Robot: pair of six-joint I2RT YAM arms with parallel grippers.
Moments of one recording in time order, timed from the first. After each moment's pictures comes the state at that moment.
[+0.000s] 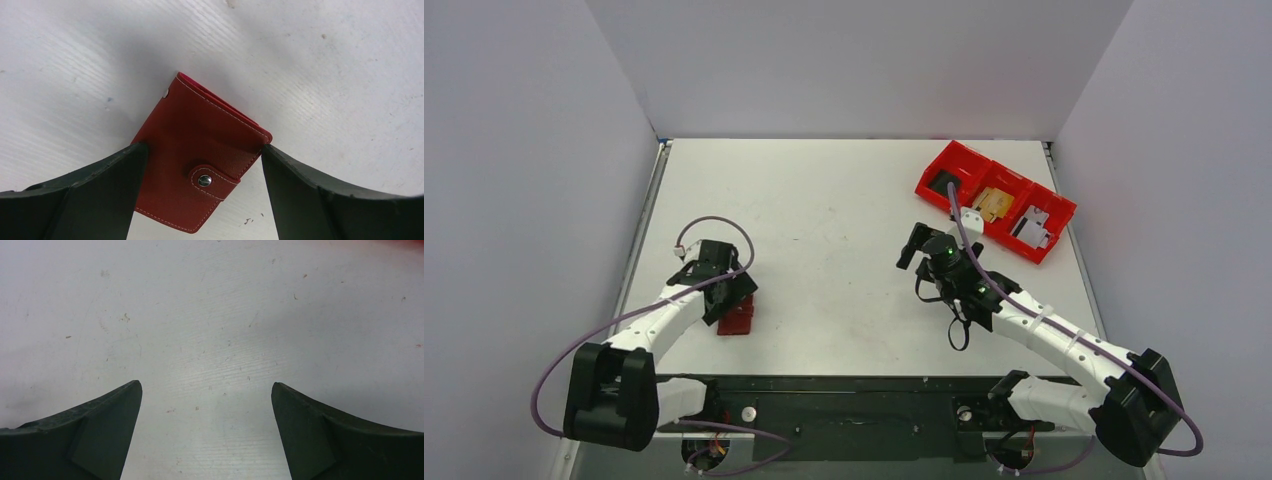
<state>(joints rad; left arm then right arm) -0.15 1.21 0.59 -0.50 -0.21 -0.83 0.69 1.11 0.75 -0.31 0.53 0.76</state>
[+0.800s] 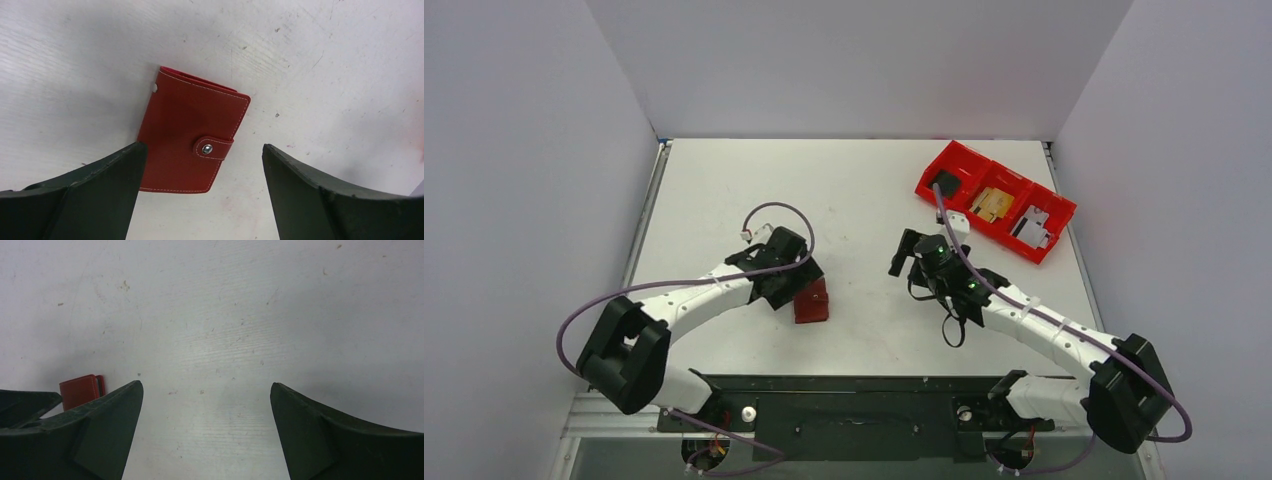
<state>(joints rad) -0.63 1.43 0.81 -0.42 -0.18 -1.20 0.69 1.16 0.74 -0.29 0.42 0.76</state>
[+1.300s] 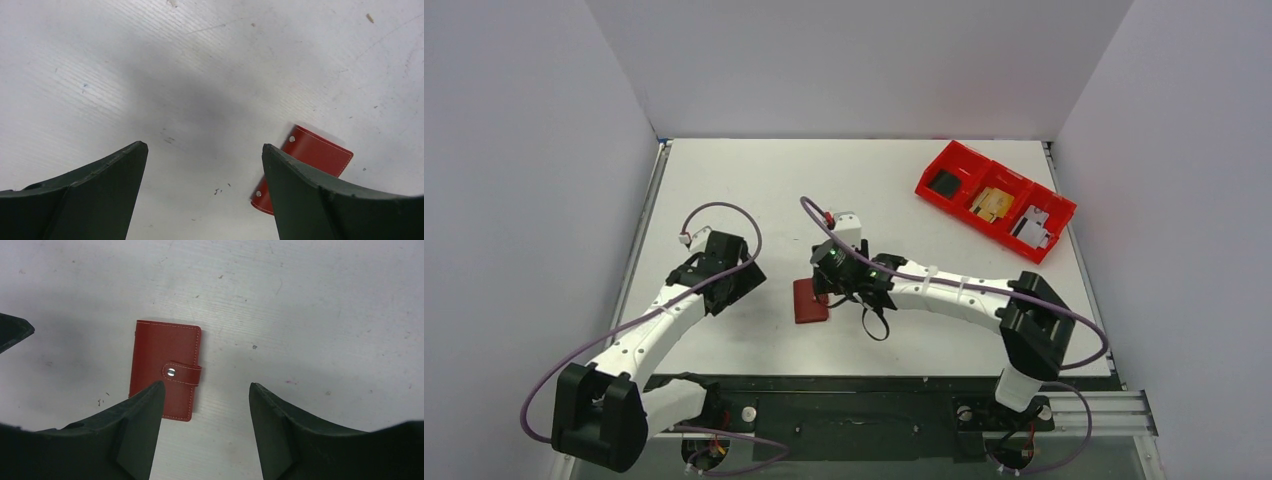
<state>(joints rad) -0.31 1.13 0.71 -0.62 -0.29 -0.89 1.04 1.65 1.20 -0.41 0.47 0.69</state>
